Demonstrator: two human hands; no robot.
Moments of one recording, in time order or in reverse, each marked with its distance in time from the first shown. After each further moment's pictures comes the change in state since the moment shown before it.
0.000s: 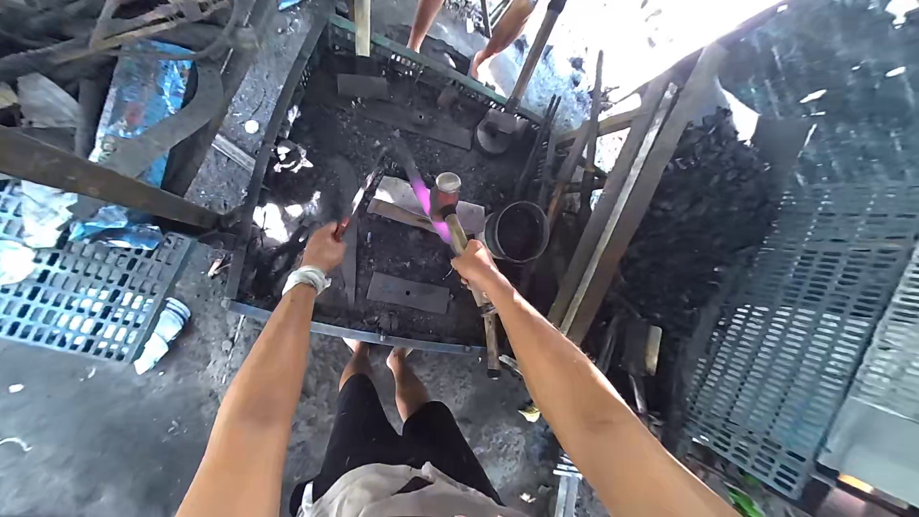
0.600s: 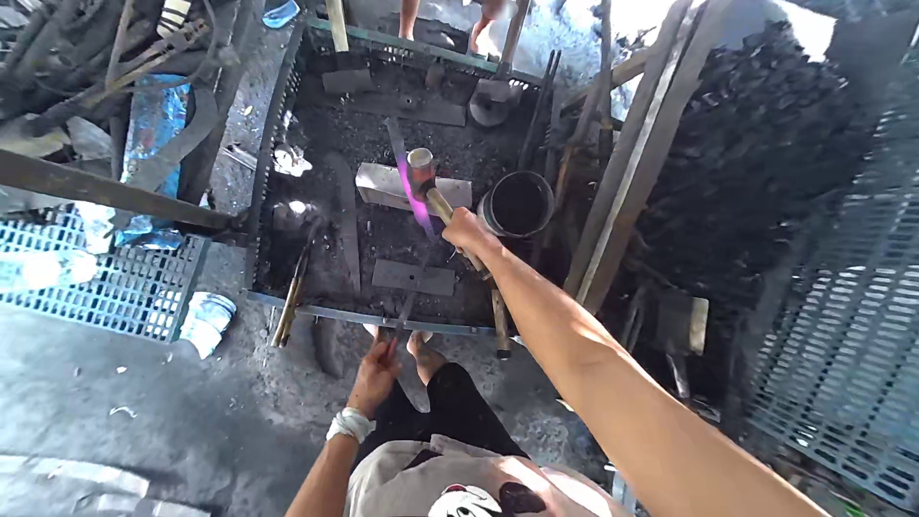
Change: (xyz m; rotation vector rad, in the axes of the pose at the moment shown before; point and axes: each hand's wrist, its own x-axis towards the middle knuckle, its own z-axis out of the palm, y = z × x) left_hand -0.261 -0.023 0.189 -0.231 -0.184 -0.098; right_hand 0.025 0.034 -0.041 -0.079 -0.111 -0.198
